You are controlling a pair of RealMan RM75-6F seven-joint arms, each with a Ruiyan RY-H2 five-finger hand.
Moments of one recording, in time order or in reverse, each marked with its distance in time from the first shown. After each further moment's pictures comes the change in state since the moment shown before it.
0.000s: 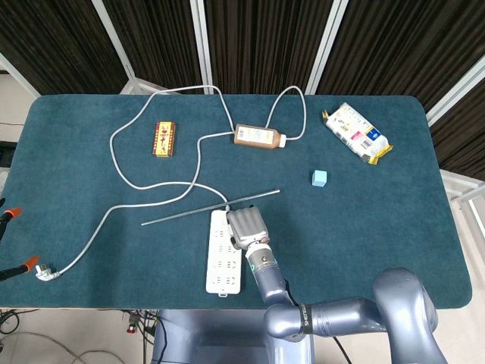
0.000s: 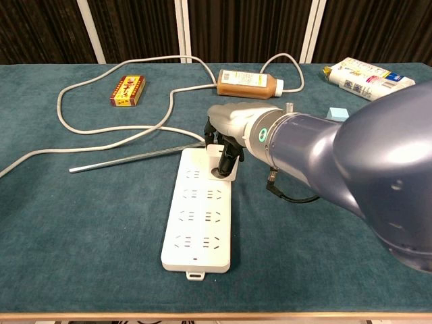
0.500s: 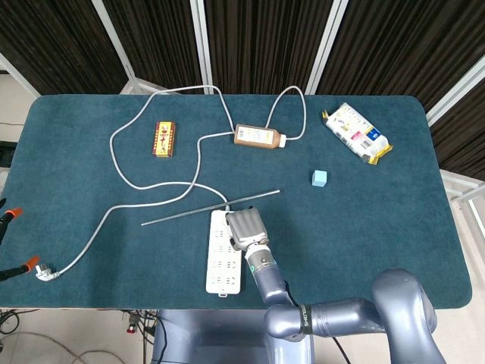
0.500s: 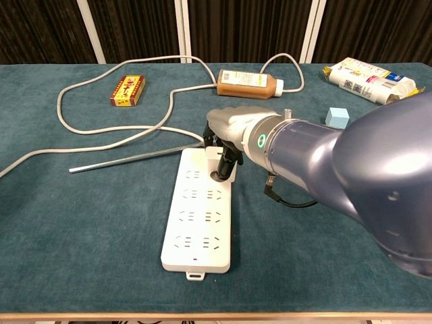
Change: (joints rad) left arm 0.000 -0.003 -0.001 0.001 -0.001 0.002 0.006; right arm -0.004 -0.017 -0.010 0.022 -0.016 -0.026 0.012
